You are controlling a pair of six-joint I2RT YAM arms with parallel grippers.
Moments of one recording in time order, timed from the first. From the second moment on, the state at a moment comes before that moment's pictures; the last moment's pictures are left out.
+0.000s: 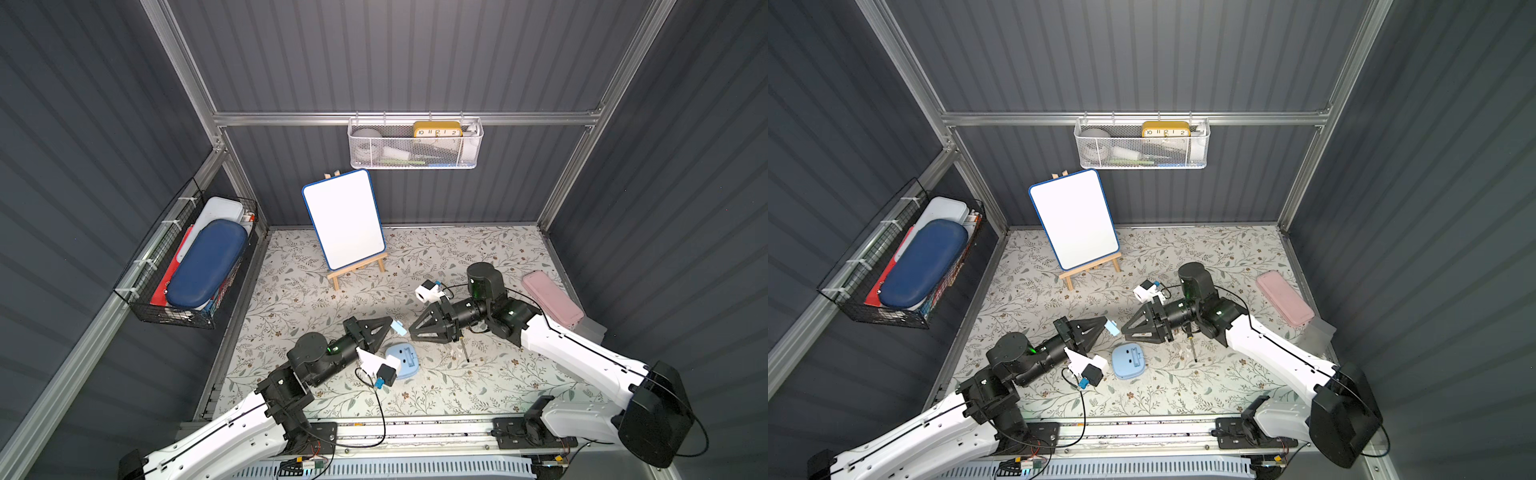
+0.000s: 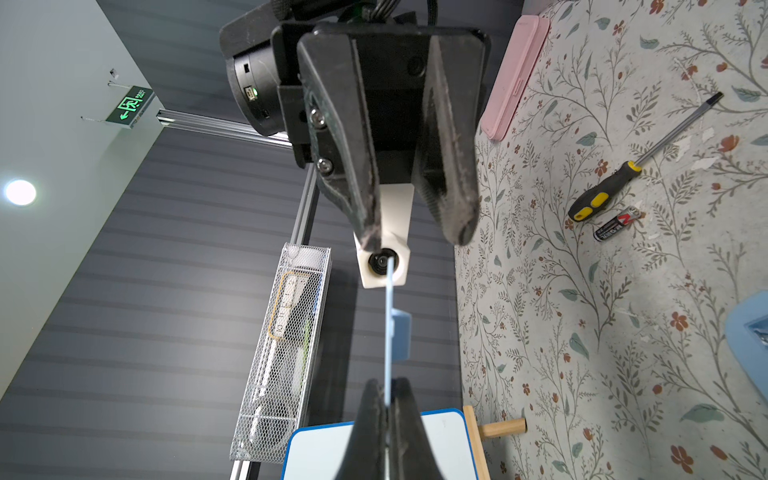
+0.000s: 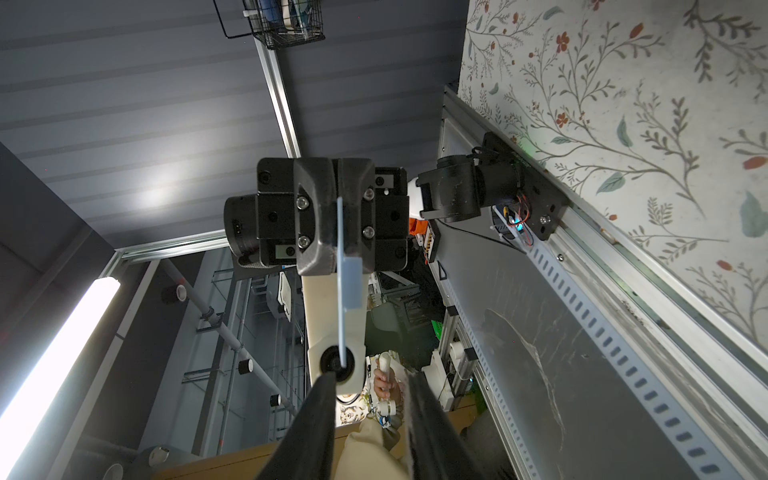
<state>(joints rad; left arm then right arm) -0.93 0.62 0.47 0.14 0.08 1.45 0.63 1.25 0.89 -0.04 -1.22 1.29</state>
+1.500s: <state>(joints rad) -0.93 0.63 0.48 0.16 0.09 1.47 0.67 1.31 0.85 0.31 -1.21 1.52</state>
